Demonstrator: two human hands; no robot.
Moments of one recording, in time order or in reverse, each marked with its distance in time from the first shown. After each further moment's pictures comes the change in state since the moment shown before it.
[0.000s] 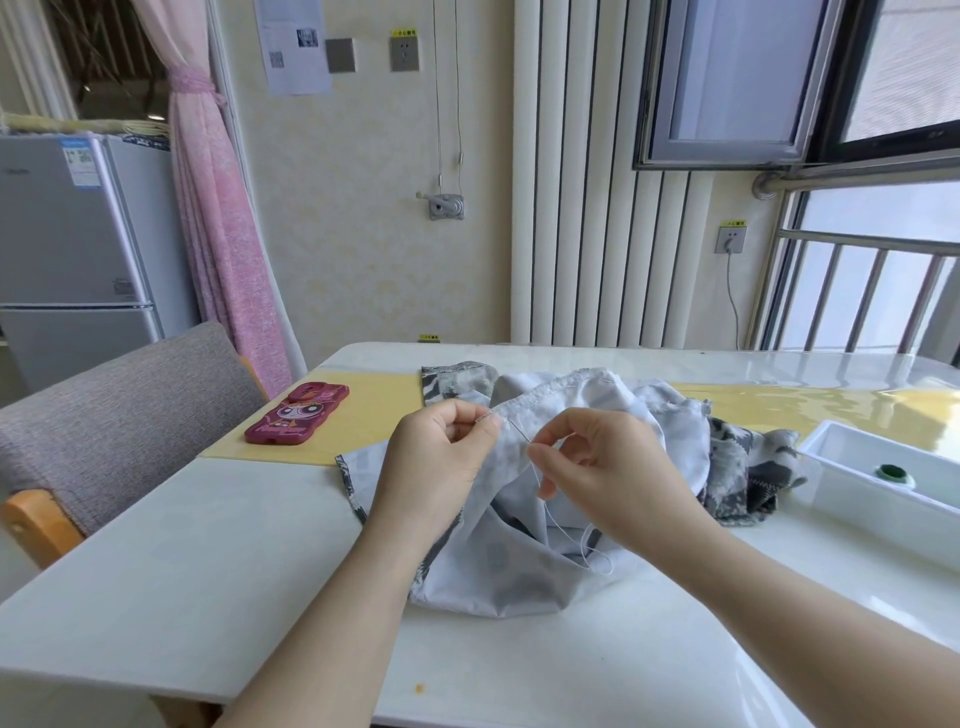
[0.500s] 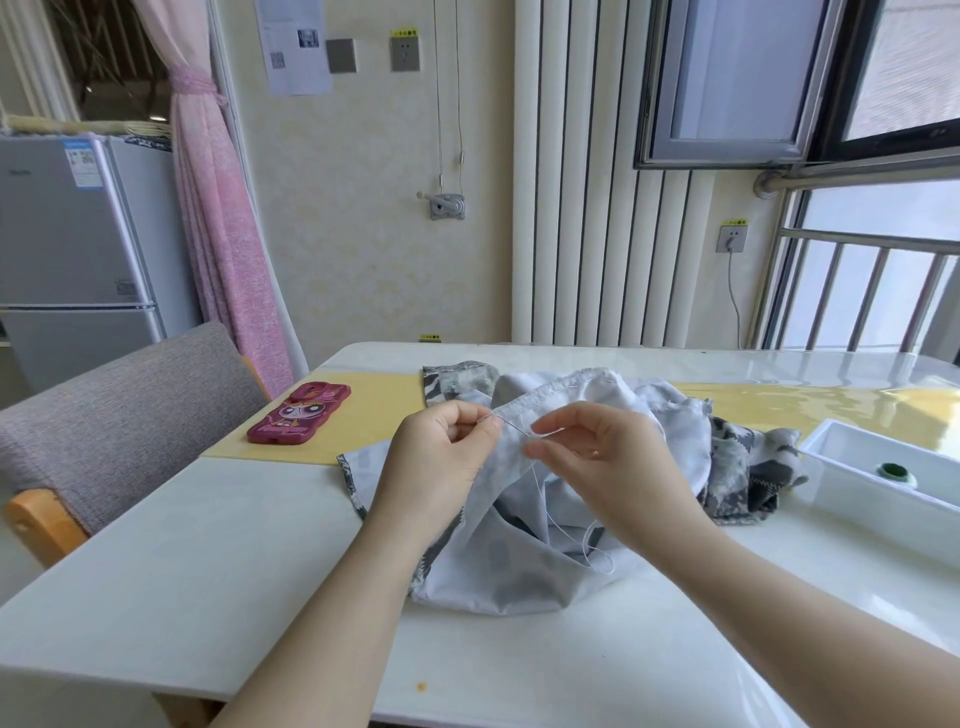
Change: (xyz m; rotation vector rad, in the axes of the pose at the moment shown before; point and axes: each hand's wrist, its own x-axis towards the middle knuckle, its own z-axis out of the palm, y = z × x) left_hand 0.001 -0.002 -0.001 -0.015 -0.030 -0.019; right_hand 0.001 0.004 0.004 0.213 0.082 0.045
